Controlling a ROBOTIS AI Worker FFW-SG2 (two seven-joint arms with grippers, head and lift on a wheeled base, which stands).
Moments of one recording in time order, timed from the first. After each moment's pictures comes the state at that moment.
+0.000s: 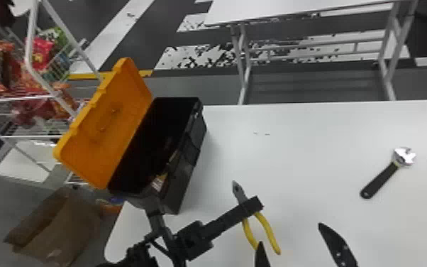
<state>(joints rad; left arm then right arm) 0.52 0.10 0.36 -1.92 0.93 0.99 -0.82 0.70 -0.12 0.59 -1.77 0.32 -0.43 -0.22</state>
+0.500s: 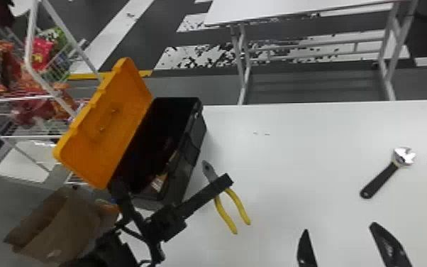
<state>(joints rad) 0.52 0.08 0.51 -2.06 0.92 0.98 -0.73 0.74 -0.12 0.48 -1.77 0.23 -0.57 -0.28</state>
